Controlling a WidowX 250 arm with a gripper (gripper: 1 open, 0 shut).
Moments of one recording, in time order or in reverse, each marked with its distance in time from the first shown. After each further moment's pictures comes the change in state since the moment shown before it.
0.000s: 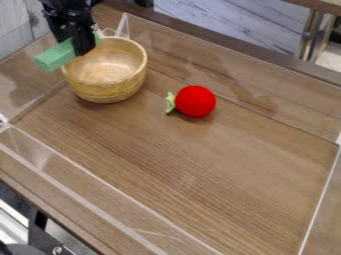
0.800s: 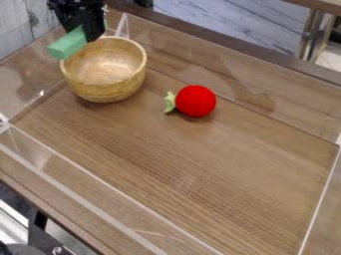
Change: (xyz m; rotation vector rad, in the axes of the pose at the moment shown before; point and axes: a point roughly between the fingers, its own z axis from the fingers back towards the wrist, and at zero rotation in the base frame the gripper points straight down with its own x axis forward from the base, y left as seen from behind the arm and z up) arm 0.016 -0.002 0.008 -0.084 -0.014 0.144
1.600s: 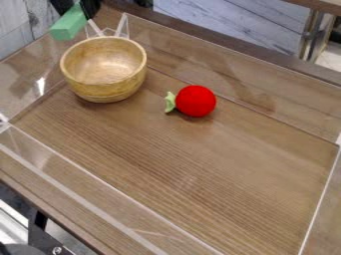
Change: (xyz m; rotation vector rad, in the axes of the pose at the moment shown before) arm 0.002 0.011 0.030 -0.022 -0.054 0.296
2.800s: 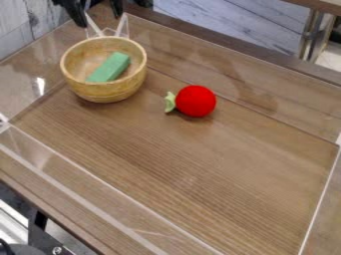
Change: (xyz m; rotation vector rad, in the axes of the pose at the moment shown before) arm 0.012 -0.028 -0.020 0.023 -0.031 0.437
